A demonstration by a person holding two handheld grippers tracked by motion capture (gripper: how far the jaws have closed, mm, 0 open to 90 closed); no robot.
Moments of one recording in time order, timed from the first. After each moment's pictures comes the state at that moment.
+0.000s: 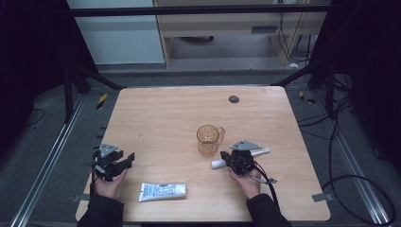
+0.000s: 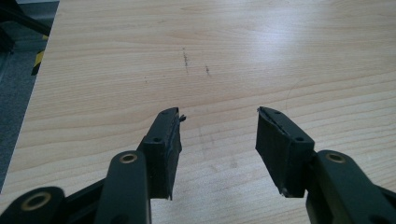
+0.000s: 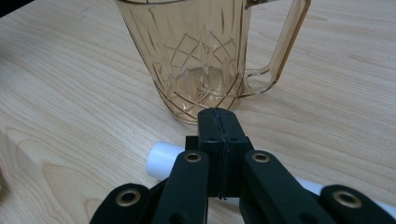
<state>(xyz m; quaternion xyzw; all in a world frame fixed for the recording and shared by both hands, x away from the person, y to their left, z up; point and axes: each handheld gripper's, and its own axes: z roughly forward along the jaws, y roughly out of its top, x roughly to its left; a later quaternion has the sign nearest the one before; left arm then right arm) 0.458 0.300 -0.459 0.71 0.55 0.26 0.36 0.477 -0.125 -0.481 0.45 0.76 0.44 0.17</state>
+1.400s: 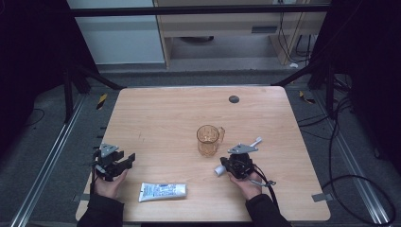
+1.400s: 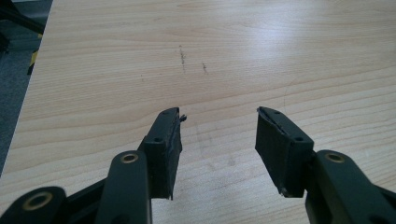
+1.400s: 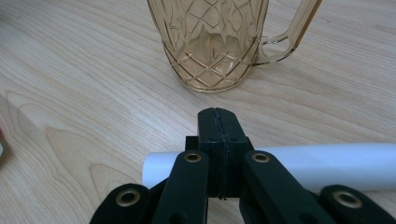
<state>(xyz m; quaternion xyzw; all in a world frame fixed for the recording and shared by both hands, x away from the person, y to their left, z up) 0.459 0.300 -0.460 0.71 0.55 0.26 0.35 0.470 -0.123 -0.486 0.44 0.79 0.40 0.15</state>
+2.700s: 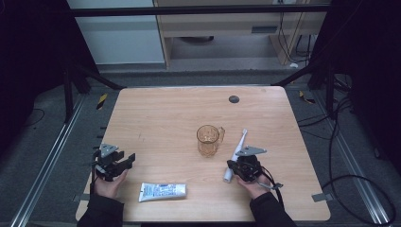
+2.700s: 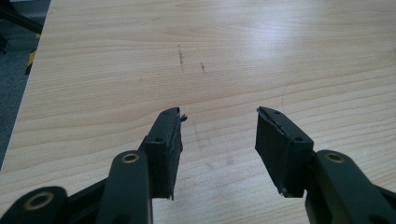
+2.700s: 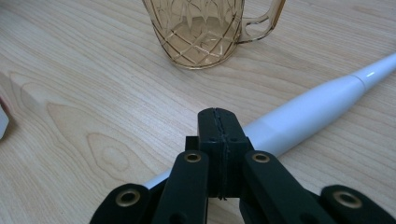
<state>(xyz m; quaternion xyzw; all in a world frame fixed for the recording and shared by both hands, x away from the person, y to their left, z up) 0.458 0.300 -0.459 0.71 0.55 0.25 0.36 0.460 -0.145 -0.482 0.44 0.80 0.39 0.14</state>
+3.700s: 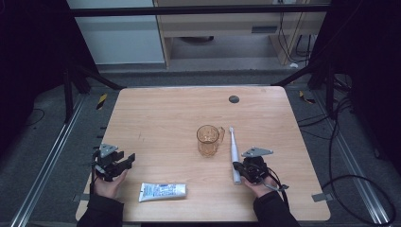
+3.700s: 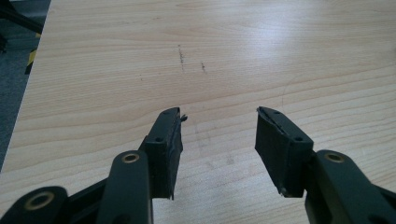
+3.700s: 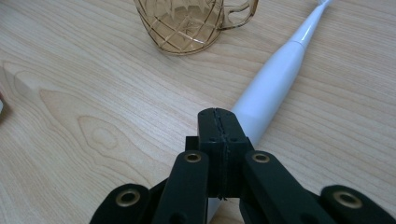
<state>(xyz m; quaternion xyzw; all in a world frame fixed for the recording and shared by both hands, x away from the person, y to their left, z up) 0.458 0.301 -0.459 0.71 0.55 0.25 0.36 0.454 -0.162 -0.479 0.45 0.80 0.38 0.14</state>
